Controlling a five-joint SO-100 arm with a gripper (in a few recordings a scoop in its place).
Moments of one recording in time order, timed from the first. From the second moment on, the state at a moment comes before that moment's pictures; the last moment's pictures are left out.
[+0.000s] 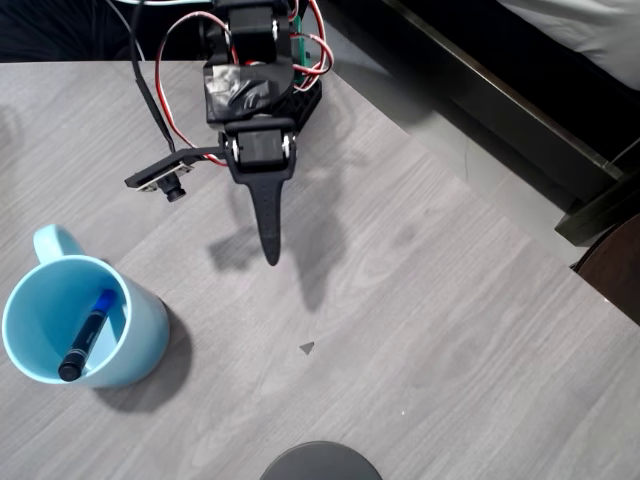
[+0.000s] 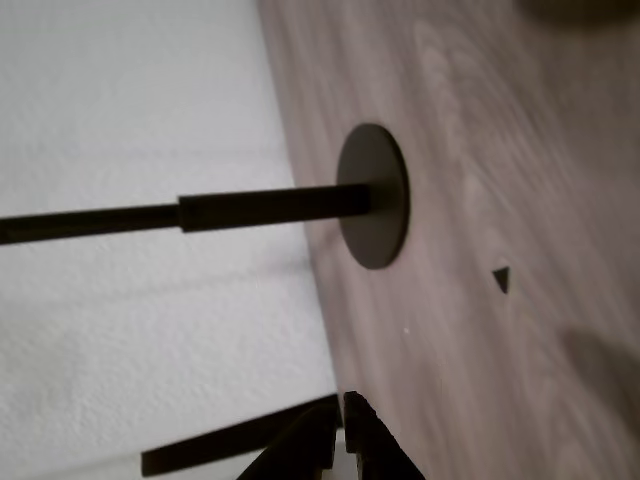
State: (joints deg) arm -4.7 189.8 170.7 35.7 -1.1
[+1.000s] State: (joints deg) arm -10.8 189.8 177.8 51.9 -3.3
